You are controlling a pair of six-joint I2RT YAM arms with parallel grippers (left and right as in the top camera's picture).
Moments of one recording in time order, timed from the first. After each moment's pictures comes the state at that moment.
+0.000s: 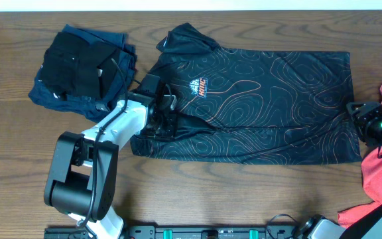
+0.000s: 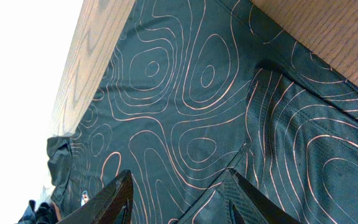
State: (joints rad) left arm -0.29 1.81 1.04 -0.67 0.30 -0.15; right arm -0.65 1.40 0.86 -0.42 -0.56 0.53
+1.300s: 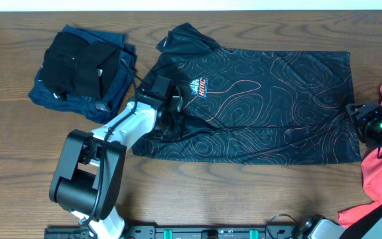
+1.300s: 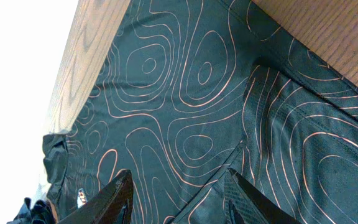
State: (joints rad) left arm -0.36 1.83 1.04 -0.65 0.26 -0.22; right arm -0.65 1.40 0.86 -0.44 -0.56 0.51
